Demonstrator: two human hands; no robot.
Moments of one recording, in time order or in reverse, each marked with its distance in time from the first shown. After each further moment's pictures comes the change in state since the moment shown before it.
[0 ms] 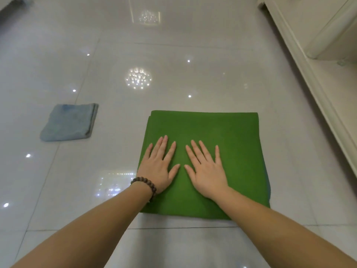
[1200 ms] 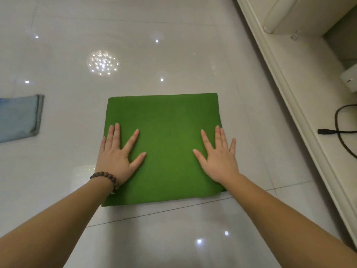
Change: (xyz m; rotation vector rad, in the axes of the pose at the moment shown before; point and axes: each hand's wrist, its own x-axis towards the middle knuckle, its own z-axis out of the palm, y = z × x) left_hand -0.003 -0.005 0.008 -0.110 0.037 -0.090; right_hand -0.062 0.094 -0.009 0.093 -0.094 0.400
